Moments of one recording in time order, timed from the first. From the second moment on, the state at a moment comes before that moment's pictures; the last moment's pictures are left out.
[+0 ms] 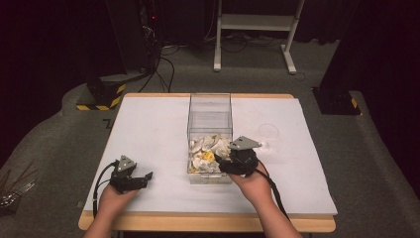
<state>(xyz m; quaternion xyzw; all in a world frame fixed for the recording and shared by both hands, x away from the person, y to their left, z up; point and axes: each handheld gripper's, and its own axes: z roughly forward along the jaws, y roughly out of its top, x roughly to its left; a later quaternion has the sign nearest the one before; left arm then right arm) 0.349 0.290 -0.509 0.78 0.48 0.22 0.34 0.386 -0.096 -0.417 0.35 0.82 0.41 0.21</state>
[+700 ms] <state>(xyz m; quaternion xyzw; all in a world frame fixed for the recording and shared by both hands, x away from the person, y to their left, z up) 0.349 0.290 -0.509 0.78 0.48 0.22 0.34 0.407 -0.082 -0.422 0.33 0.85 0.35 0.20</state>
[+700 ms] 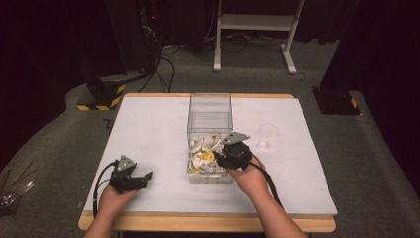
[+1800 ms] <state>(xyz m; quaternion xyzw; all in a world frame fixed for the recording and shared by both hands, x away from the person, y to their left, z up) 0.349 0.290 -0.509 0.78 0.48 0.22 0.34 0.402 -0.087 -0.426 0.33 0.84 0.38 0.19</state>
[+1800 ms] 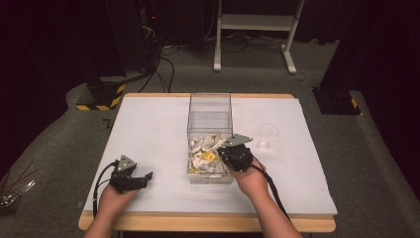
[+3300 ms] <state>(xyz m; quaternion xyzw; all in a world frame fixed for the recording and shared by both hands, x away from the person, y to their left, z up) 0.349 0.289 -0.509 0.77 0.48 0.22 0.34 0.382 -0.104 -0.416 0.32 0.78 0.49 0.22</state>
